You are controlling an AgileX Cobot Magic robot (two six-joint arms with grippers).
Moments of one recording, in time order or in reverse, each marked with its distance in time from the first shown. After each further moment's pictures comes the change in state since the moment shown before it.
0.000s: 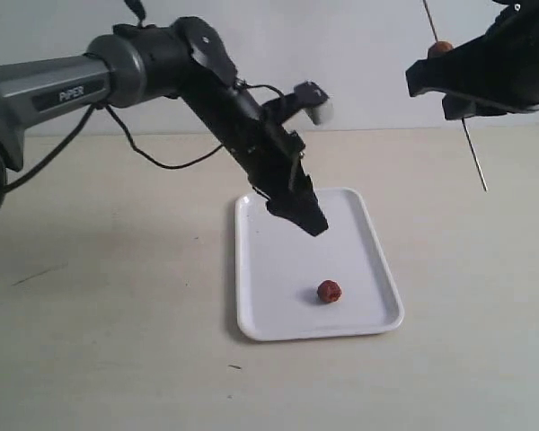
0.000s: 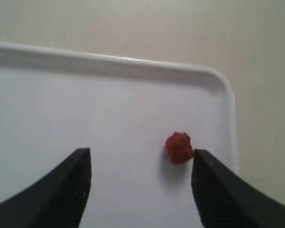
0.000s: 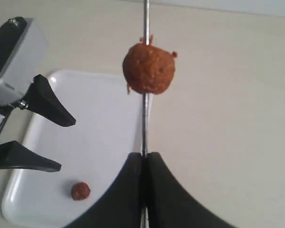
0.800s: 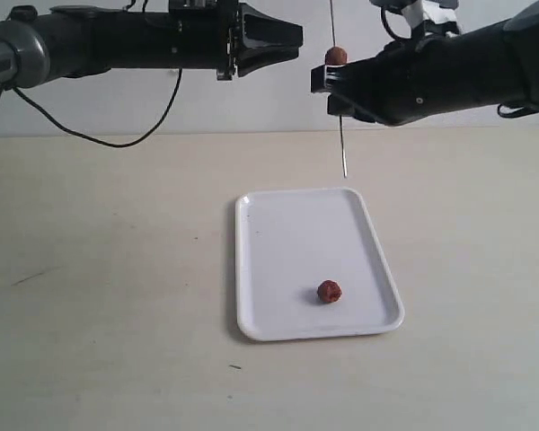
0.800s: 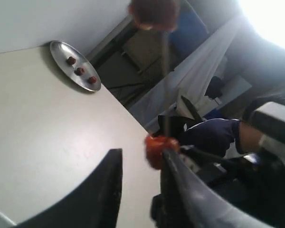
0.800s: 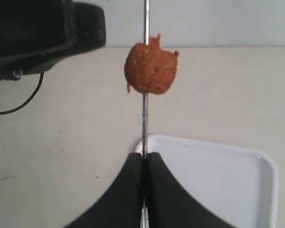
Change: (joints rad) left arm 0.267 0.000 0.000 -0.959 -0.002 -0.154; right arm 0.000 0.283 0.000 1.191 -0.394 -1.032
